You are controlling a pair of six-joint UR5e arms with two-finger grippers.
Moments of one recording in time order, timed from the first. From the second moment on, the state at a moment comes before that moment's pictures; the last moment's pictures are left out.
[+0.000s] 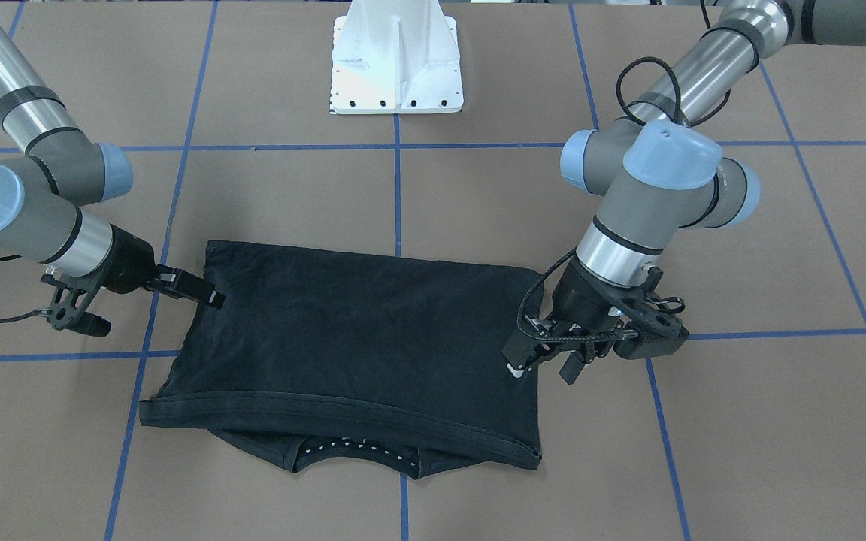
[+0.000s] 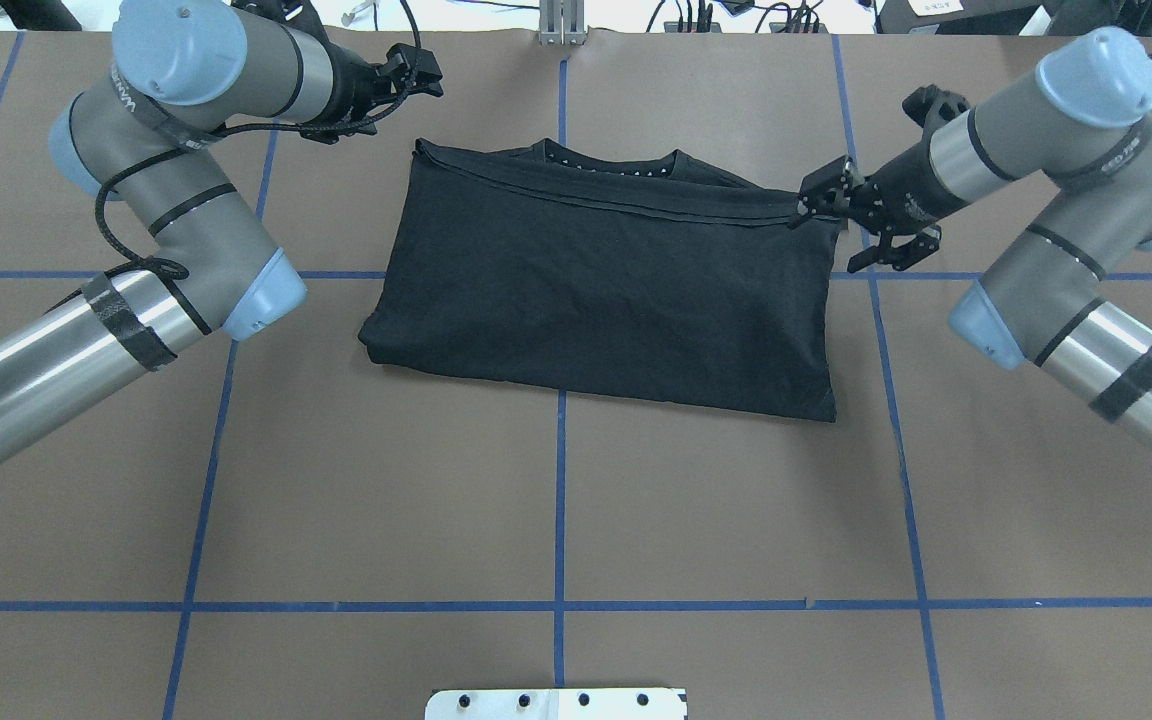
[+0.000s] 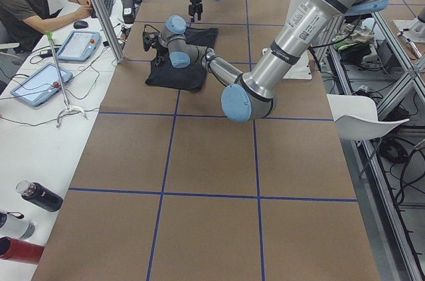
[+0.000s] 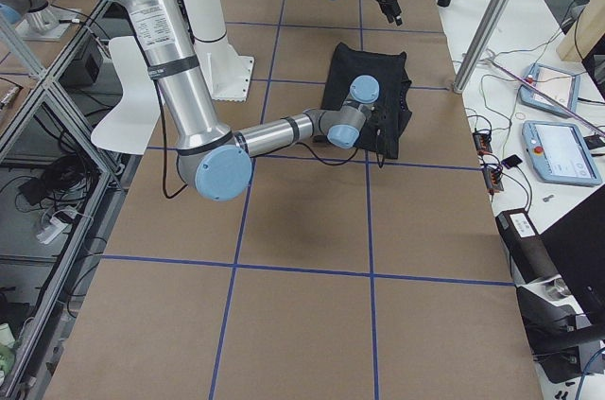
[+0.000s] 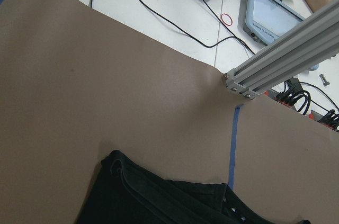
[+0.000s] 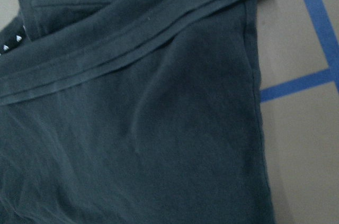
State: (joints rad) left arm -0.86 -2.28 -1.36 -2.30 -1.82 -1.47; right arm 0.87 -1.23 1.45 -0.77 2.37 1.52
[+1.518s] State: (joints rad) left arm -0.85 -2.26 -1.40 -2.30 -1.82 -1.48; right arm 0.75 -1.31 1.49 -0.77 2.36 1.52
